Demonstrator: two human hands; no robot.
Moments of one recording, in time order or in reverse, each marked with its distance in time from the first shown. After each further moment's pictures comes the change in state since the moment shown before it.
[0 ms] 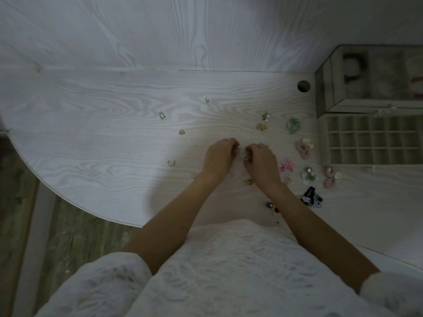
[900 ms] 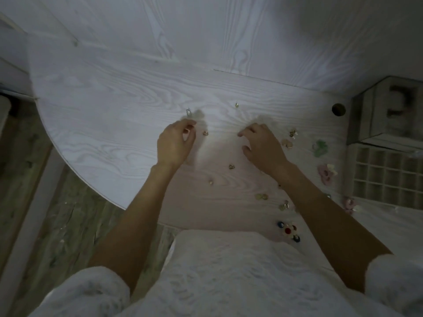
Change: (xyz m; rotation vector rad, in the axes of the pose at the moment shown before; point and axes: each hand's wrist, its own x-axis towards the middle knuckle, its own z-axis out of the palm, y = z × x) left_hand -0.020 -0.095 -0.103 -0.032 0.340 -0.277; right_hand 0.062 -0.055 -0.016 -0.124 -0.127 -0.477
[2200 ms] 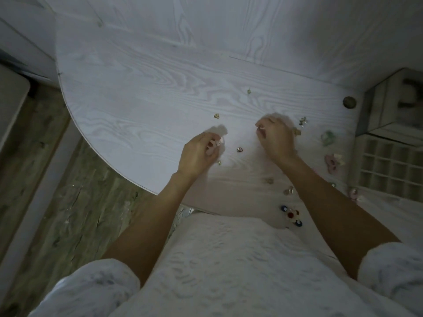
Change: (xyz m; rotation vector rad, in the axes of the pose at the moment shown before) left_hand -0.076 0.004 0.028 -0.047 -0.024 0.099; right_hand -0.008 0.020 0.026 -0.003 0.179 0.086
